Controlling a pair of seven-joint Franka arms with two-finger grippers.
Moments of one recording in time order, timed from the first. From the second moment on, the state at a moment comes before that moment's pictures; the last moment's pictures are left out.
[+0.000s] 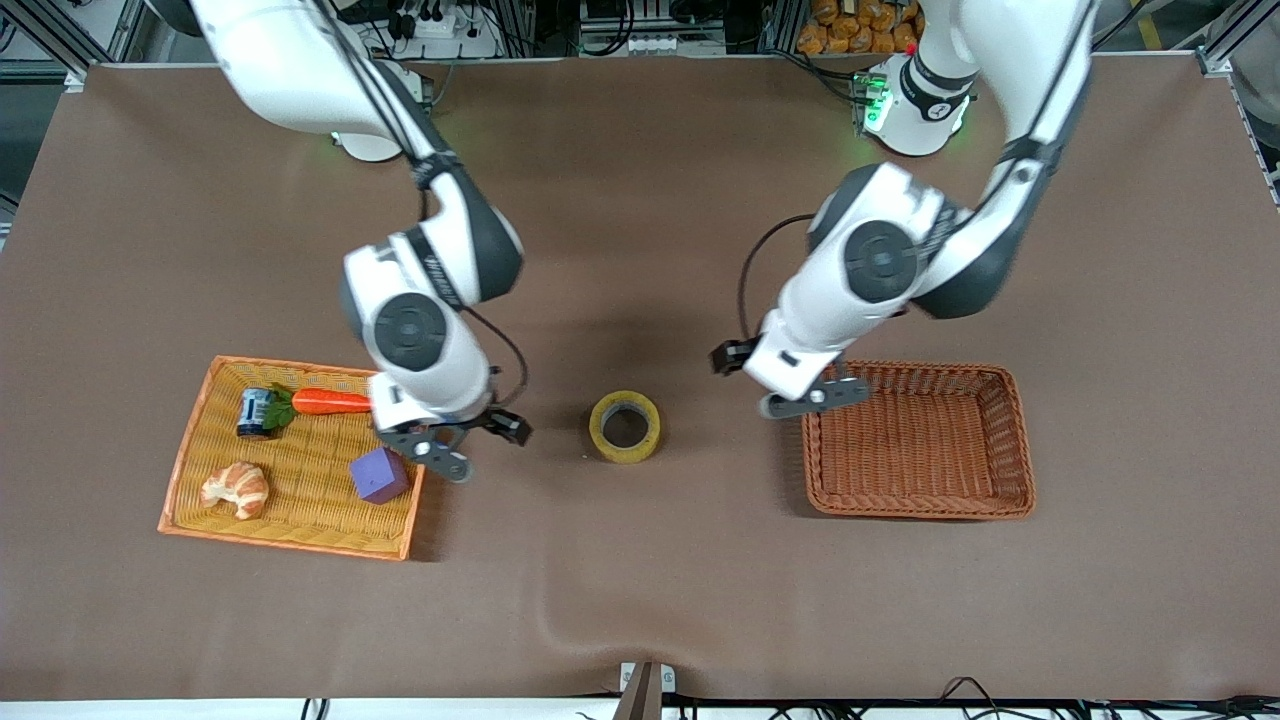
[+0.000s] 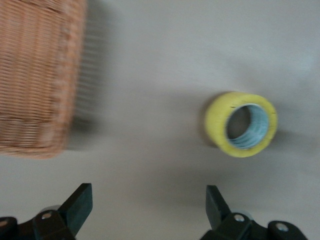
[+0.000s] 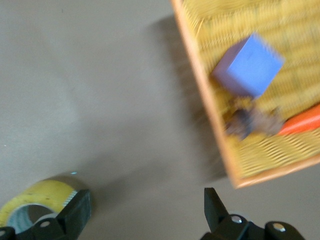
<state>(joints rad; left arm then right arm) -0.28 0.51 -0.35 -1.59 -0.02 2.13 -0.79 0.43 0.57 -0.01 -1.41 -0.05 1.95 0.82</state>
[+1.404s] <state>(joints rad) -0.55 0.92 -0.19 -1.45 0.20 2.67 -0.81 0.02 0.11 -0.01 -1.52 -0.01 1.63 0.02</state>
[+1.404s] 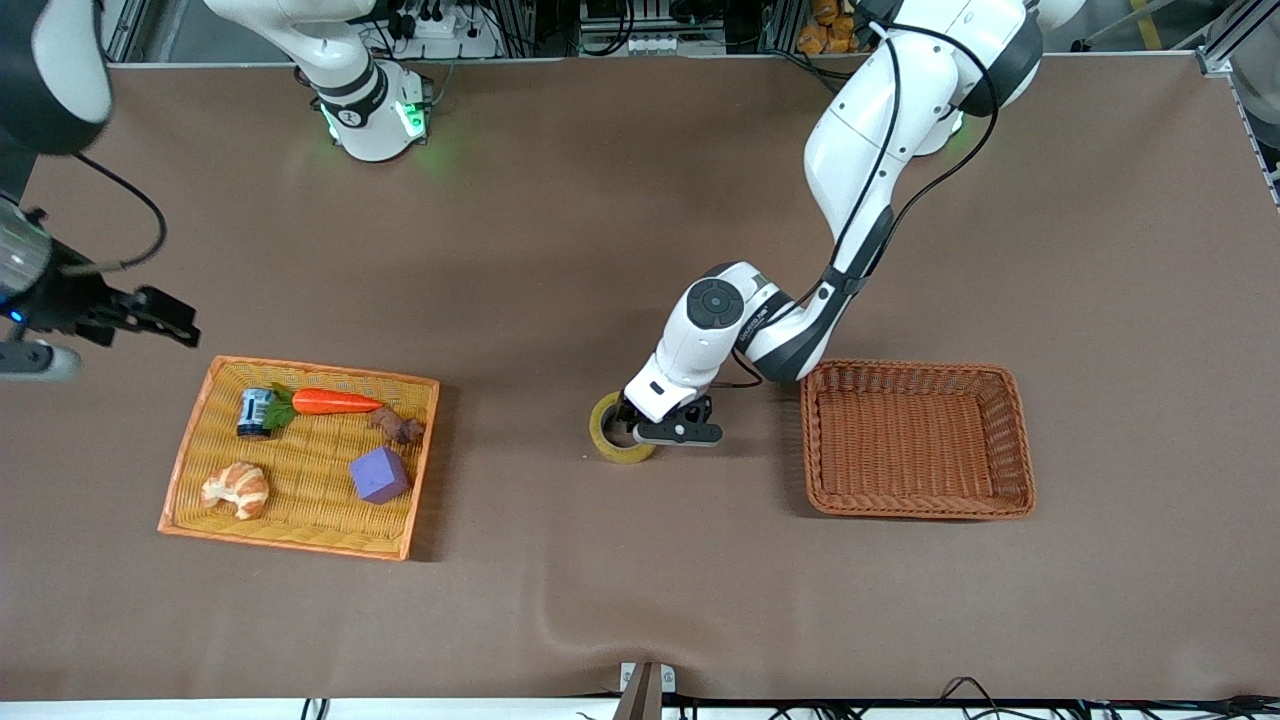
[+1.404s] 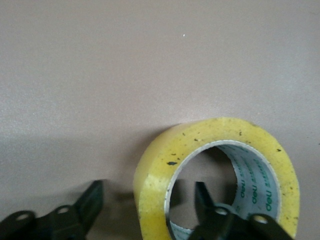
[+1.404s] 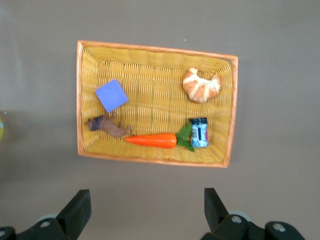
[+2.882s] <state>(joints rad) -0.13 0.21 -0.21 -2.07 0.14 2.41 -0.23 -0.01 0.03 -0.03 -1.46 -0.02 1.46 0.01</state>
